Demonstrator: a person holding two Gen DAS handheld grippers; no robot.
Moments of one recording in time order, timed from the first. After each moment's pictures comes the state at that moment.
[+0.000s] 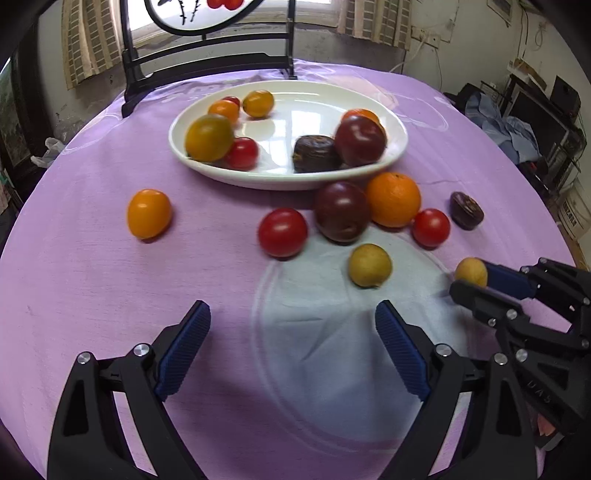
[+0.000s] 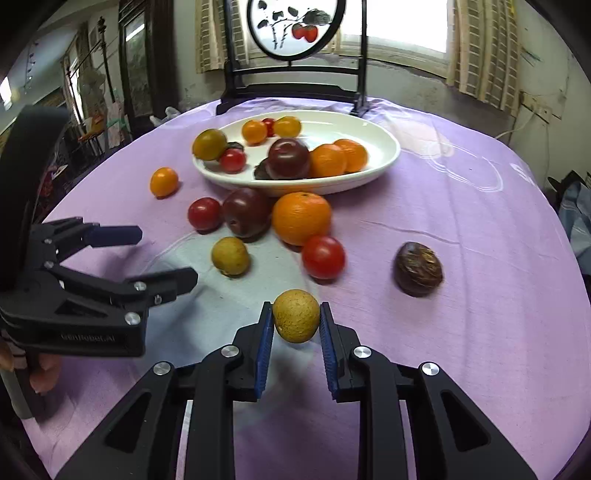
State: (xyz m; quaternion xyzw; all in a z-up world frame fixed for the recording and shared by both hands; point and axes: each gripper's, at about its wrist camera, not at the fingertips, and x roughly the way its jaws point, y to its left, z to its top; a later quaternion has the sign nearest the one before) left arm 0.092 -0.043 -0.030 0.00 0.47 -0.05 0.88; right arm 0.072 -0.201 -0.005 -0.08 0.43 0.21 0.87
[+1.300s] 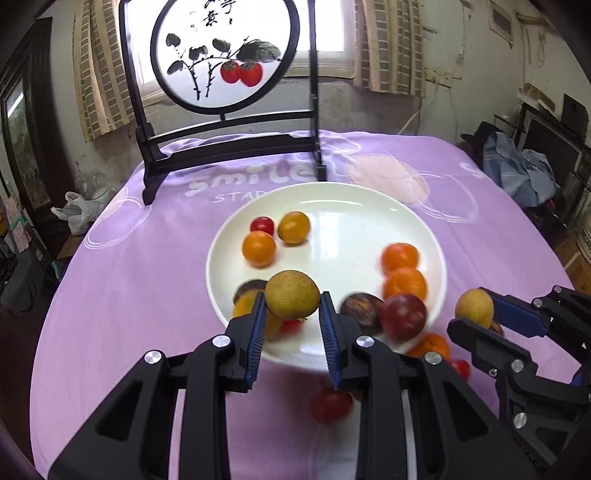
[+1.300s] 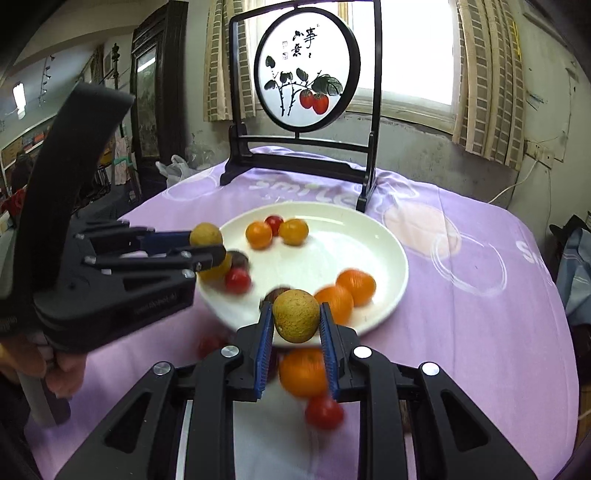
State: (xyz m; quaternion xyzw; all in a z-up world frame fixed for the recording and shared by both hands) left arm 0.182 -0.018 0.047 0.03 0.39 0.00 0.92; right arm 0.141 -0.161 0.056 -0.07 0.34 0.23 0.91
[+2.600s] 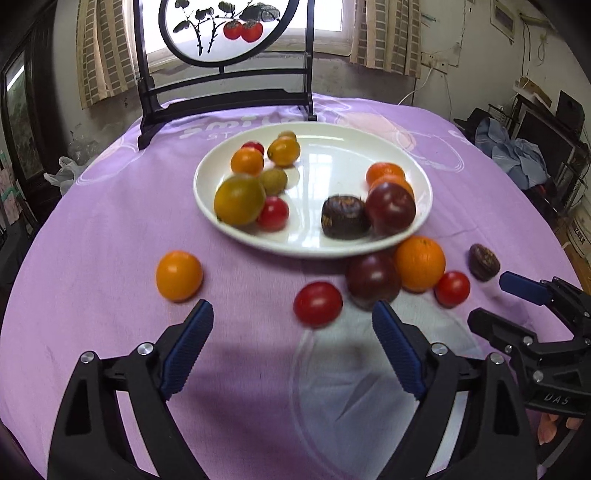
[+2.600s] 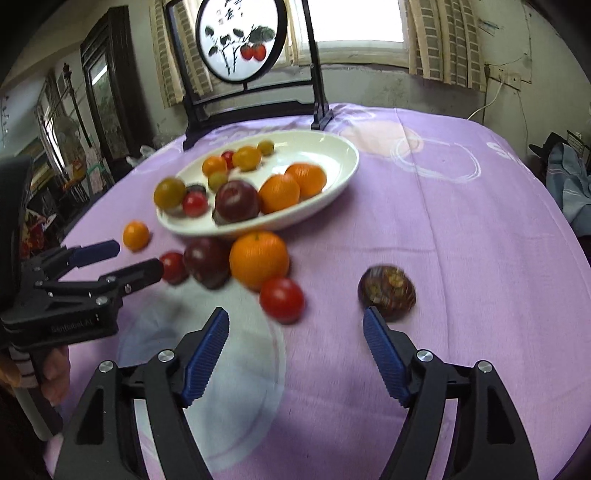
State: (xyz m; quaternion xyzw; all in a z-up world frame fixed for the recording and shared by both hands) left arm 0.112 -0.021 -0.009 0.00 0.42 -0.02 0.91; right arm 0.100 -0.215 -0.006 -0.01 0.42 0.18 0.89
